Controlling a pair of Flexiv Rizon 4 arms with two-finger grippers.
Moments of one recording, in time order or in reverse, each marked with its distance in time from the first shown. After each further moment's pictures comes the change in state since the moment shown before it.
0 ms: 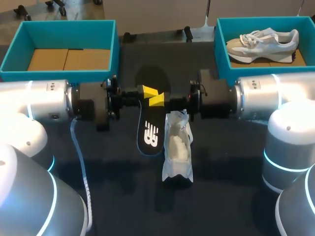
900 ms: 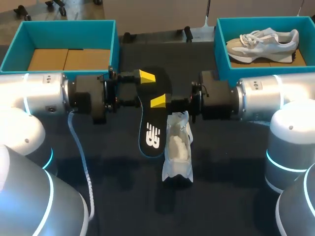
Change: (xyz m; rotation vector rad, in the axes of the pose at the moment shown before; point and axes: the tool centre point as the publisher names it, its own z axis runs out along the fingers) left arm -0.011 0.013 -0.005 -0.007 -0.002 0.025; right arm -0.001 -0.002 -0.003 -0.001 -0.007 0.016
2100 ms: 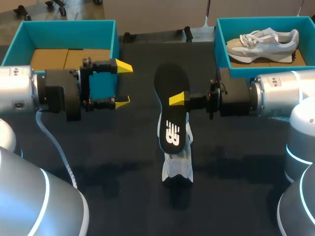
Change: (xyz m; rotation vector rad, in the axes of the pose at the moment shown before) left arm -0.018 -0.002 -0.058 -0.108 0.107 -0.047; right arm -0.009 0.010 -0.042 0.000 -0.030 -0.031
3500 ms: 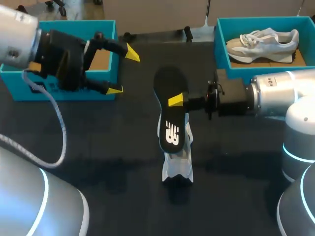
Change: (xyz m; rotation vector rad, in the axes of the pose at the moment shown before) left arm -0.032 -0.003 -0.004 0.066 0.334 -0.003; right arm -0.019 0.010 0.001 0.005 -0.016 0.012
